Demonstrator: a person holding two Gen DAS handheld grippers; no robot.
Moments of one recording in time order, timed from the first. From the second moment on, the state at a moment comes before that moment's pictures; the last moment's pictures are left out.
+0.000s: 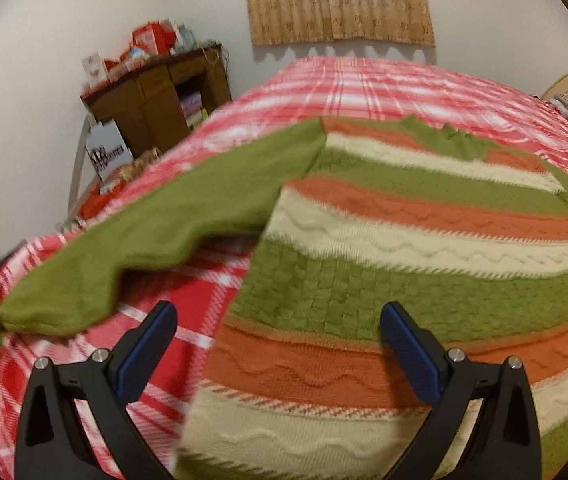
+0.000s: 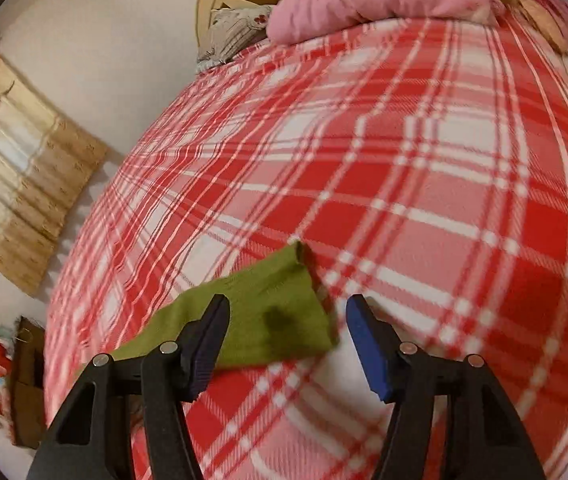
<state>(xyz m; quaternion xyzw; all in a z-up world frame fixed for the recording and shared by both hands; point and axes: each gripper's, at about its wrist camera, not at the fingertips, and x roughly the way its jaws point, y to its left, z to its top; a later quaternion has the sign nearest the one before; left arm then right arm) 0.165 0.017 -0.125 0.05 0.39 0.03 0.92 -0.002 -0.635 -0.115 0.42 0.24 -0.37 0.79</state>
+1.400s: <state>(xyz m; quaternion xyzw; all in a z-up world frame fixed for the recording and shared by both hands) 0.160 0.029 -0.134 -0.02 0.36 0.00 0.93 0.107 -0.477 0.159 0.28 0.10 -0.10 0.95</state>
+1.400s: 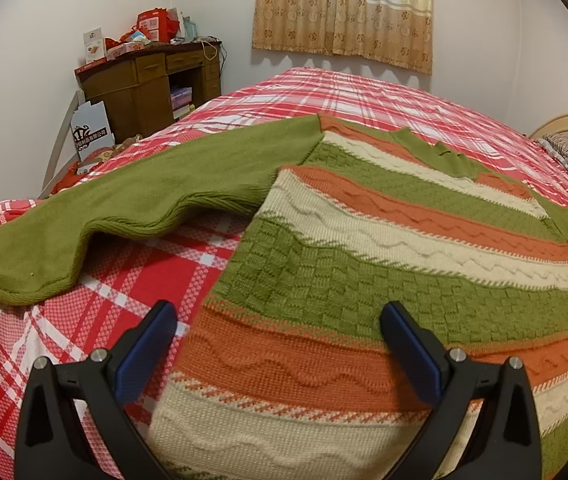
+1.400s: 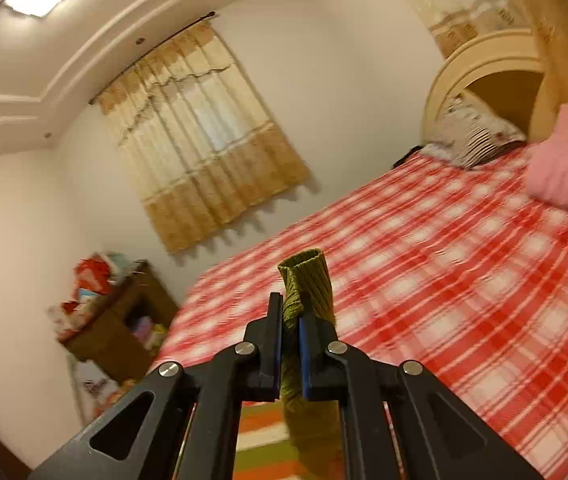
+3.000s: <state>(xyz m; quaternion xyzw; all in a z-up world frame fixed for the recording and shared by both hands) 0.154 0.073 -0.107 -0.01 0.35 0.02 0.93 0.266 -0.260 -0.094 0.14 0.37 -0.02 0.92</state>
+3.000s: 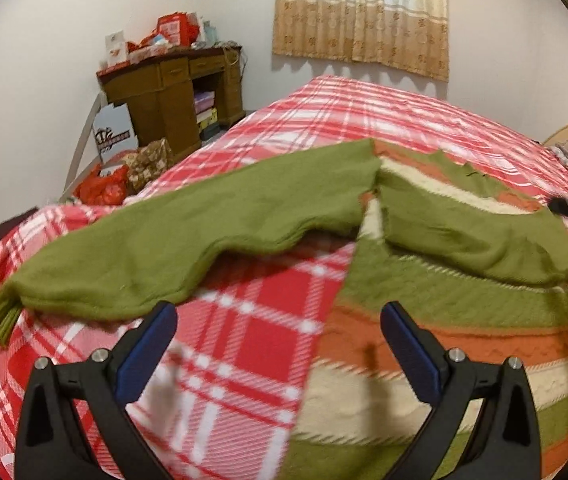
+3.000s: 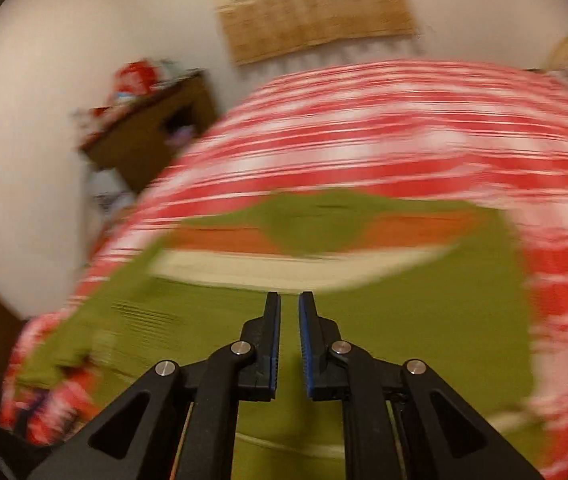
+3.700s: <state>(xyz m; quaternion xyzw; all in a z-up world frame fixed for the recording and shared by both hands) 0.252 0.000 -0.122 0.04 0.40 0.11 0.91 0.227 -0.322 -0.136 0.10 0.38 -0.12 0.91</state>
